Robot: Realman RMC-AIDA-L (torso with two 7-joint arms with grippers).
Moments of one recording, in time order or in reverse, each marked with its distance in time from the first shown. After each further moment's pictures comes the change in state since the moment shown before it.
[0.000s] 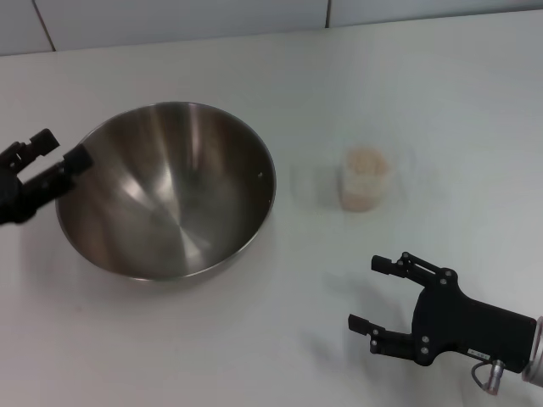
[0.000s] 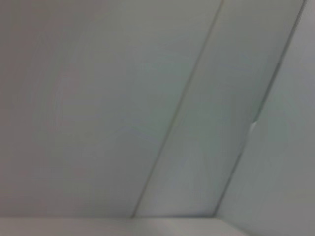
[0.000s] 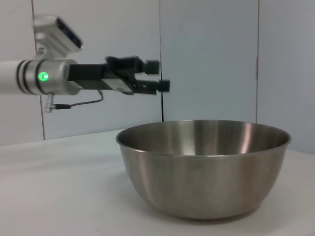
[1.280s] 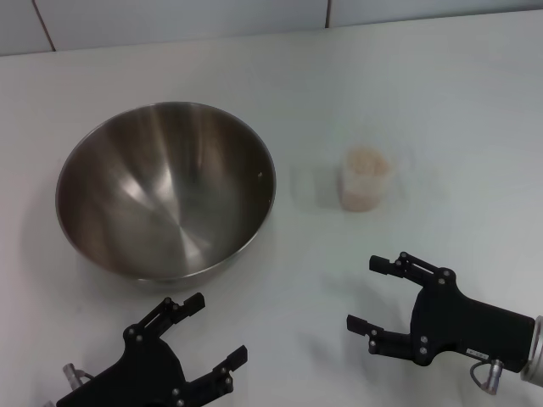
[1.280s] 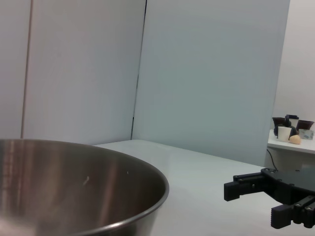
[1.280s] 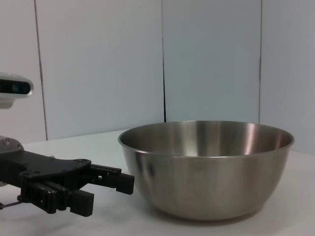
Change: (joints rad) left arm -0.021 0.000 0.257 -0.712 -0.064 -0.047 1.008; right arm 0.005 0.000 0.000 0.001 -0.004 -0.002 0.002
